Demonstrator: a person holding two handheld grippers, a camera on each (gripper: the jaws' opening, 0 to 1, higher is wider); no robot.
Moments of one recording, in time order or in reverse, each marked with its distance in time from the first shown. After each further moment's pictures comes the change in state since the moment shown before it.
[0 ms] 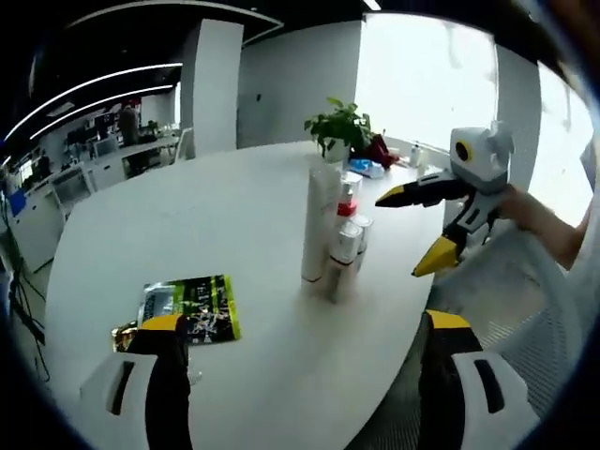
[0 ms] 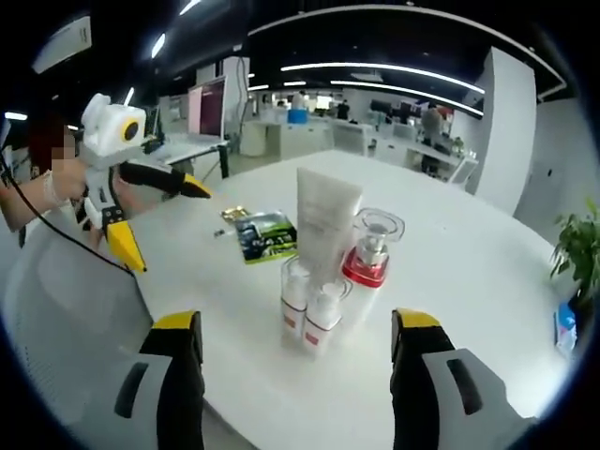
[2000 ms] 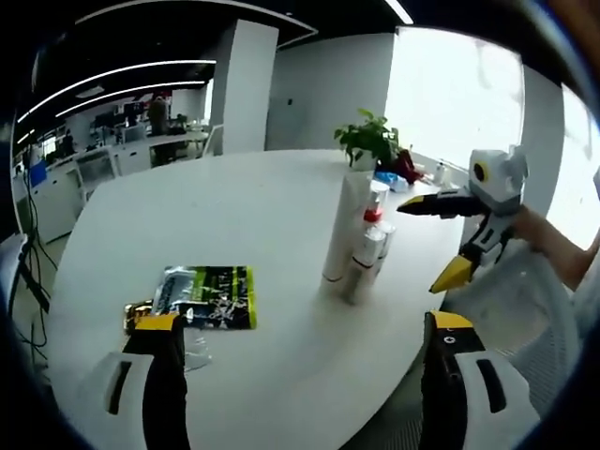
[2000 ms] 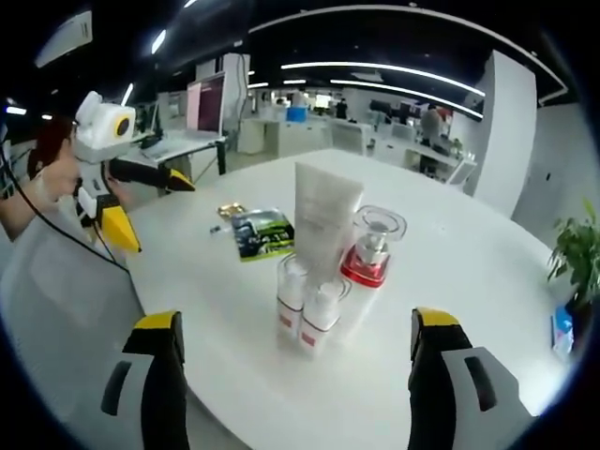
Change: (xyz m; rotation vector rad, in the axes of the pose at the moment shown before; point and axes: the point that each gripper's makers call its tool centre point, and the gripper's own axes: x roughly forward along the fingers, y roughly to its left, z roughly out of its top) left arm -0.012 0.017 -0.005 -0.112 -0.039 0.096; right arm 0.005 -0.001 -0.003 -0.017 0.015 -0.014
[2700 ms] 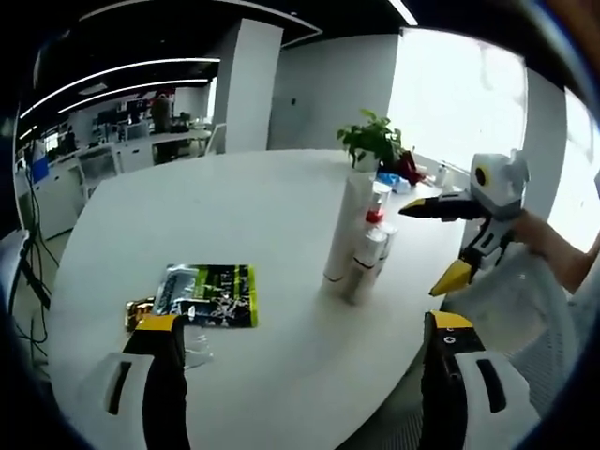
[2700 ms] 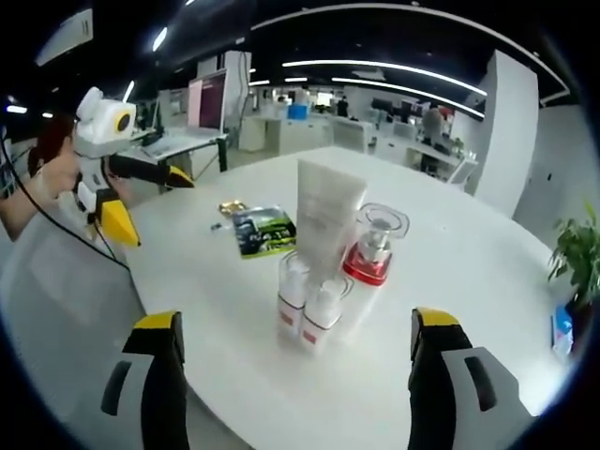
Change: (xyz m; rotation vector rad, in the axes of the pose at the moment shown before) left arm -0.001 0.000 0.001 -0.010 0.001 0.002; right arm 0.000 0.002 -0.003 0.001 0.013 0.002
